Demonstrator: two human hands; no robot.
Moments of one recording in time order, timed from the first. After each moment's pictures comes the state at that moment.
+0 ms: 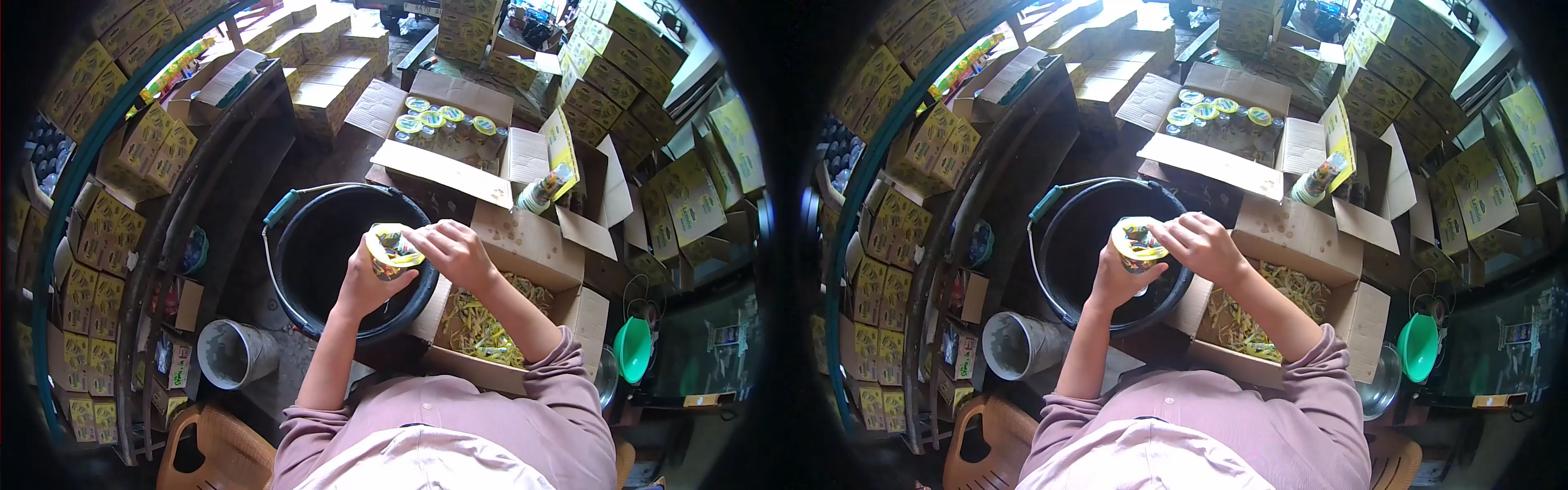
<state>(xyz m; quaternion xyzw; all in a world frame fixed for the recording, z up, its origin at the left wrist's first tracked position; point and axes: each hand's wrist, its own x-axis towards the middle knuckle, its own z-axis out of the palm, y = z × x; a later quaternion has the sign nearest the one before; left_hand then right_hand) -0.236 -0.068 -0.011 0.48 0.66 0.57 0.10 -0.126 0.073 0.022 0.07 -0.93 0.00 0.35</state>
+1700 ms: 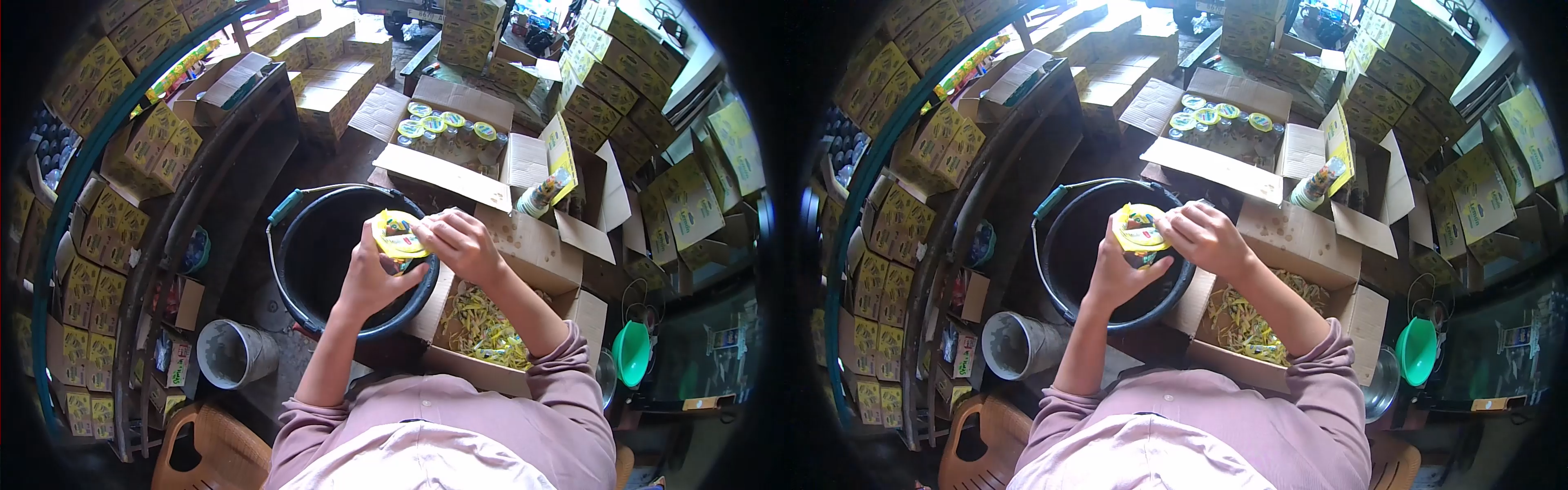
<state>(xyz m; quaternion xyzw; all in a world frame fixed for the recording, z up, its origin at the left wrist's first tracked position) -0.223 -0.070 0.033 0.46 0.66 0.58 0.12 -0.122 0.076 0.049 0.12 -0.92 -0.06 0.37</state>
